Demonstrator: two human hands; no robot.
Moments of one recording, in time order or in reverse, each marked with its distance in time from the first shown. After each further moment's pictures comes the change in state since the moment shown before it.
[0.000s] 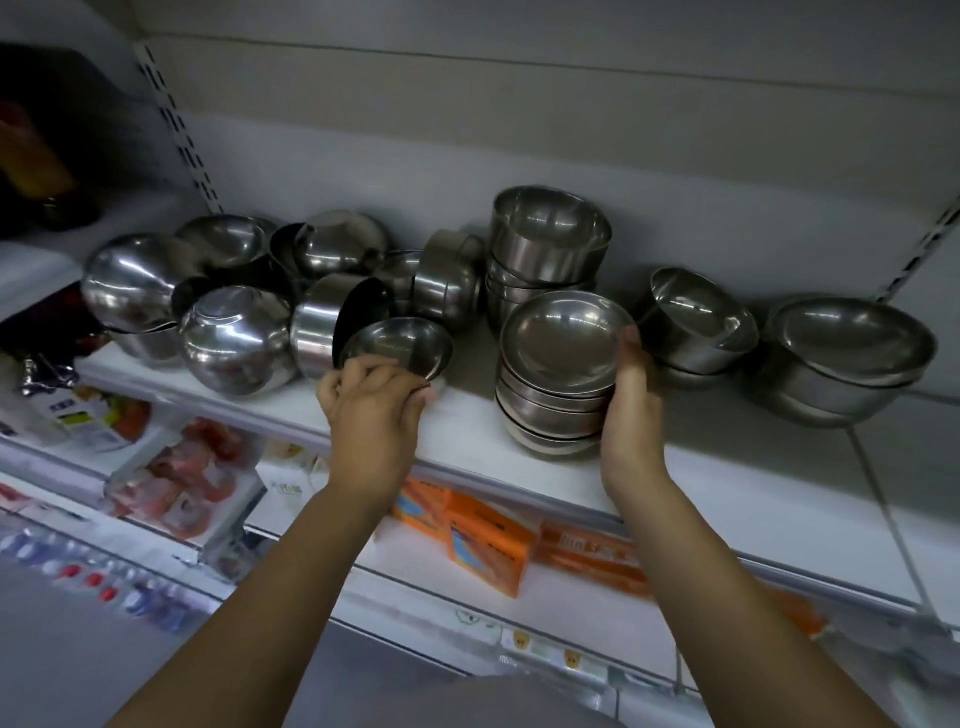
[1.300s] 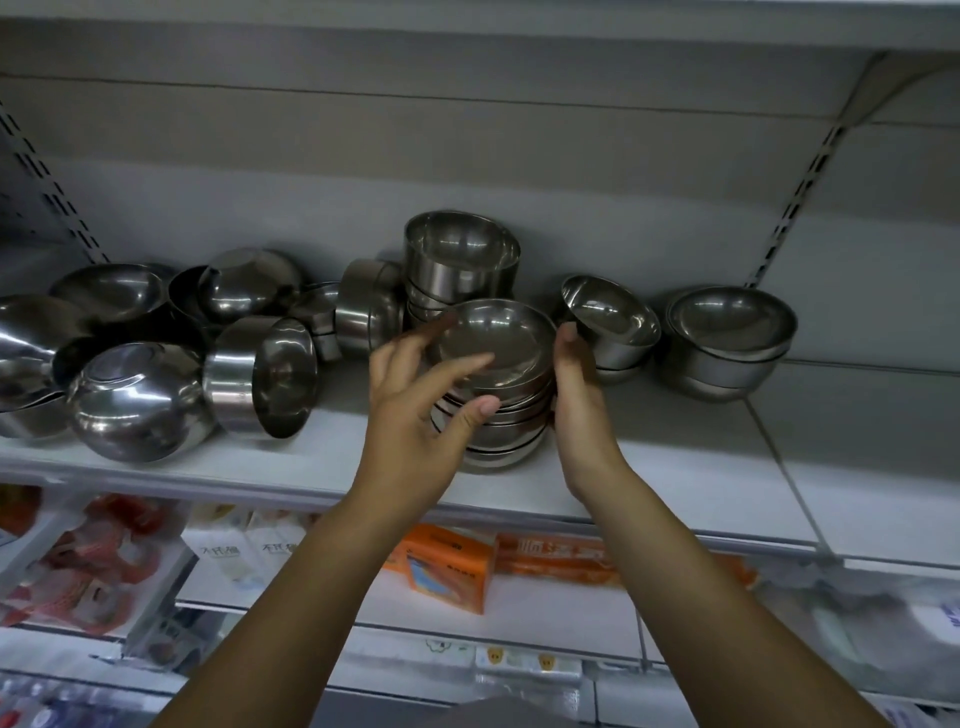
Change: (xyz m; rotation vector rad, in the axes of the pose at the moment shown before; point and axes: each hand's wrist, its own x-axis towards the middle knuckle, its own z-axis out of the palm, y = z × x) left_hand 0.024 0.093 -0.011 -0.657 -0.191 0.141; right_hand -0.008 -0.021 -0.013 -0.076 -0.163 -0.002
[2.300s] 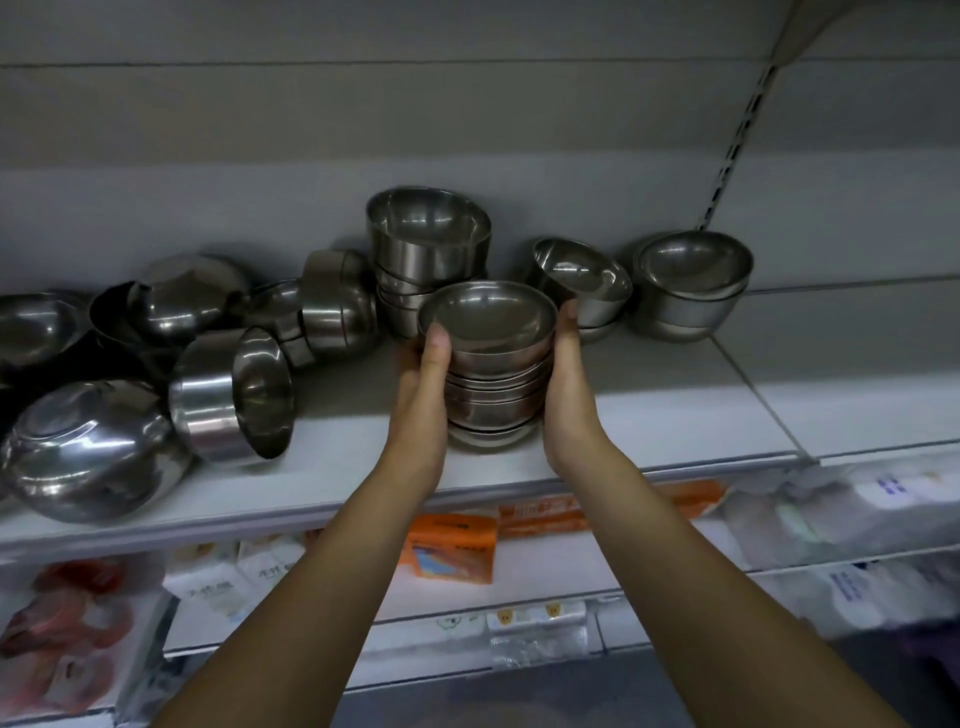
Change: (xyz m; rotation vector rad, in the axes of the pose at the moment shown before) left_hand 0.019 -0.019 0.014 -0.825 -0.167 -0.756; right_hand -0.008 0.004 0.029 0.164 0.202 0.067
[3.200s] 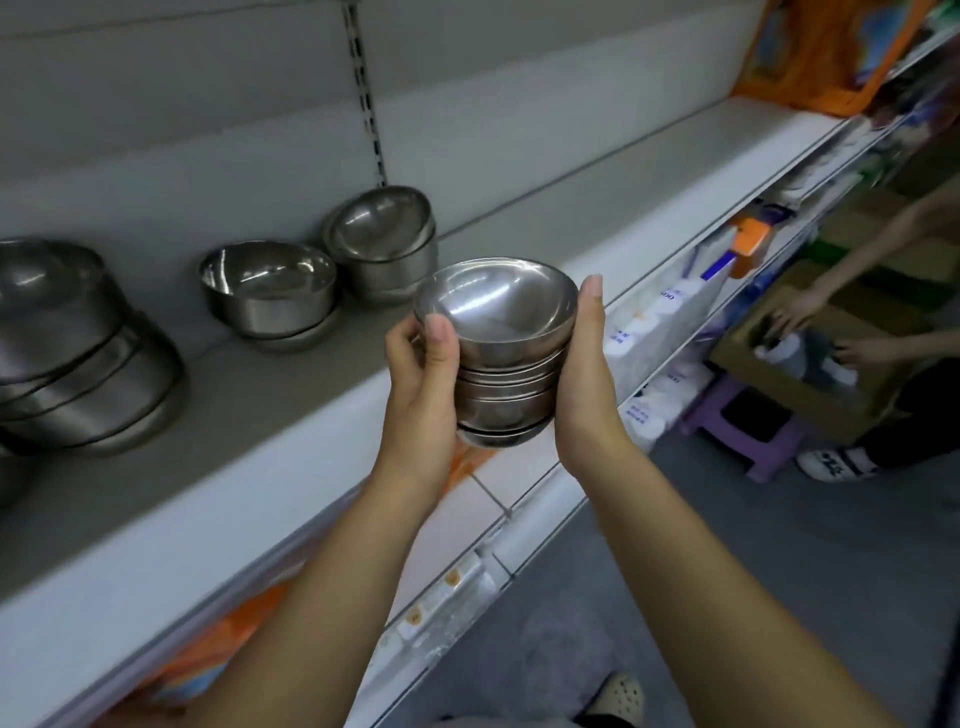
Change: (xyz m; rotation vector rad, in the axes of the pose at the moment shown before) left_hand -0.057 -0.036 0.163 0.078 -0.583 -0.052; right_hand -0.091 -0.035 -0.168 0.073 0.600 -0.144
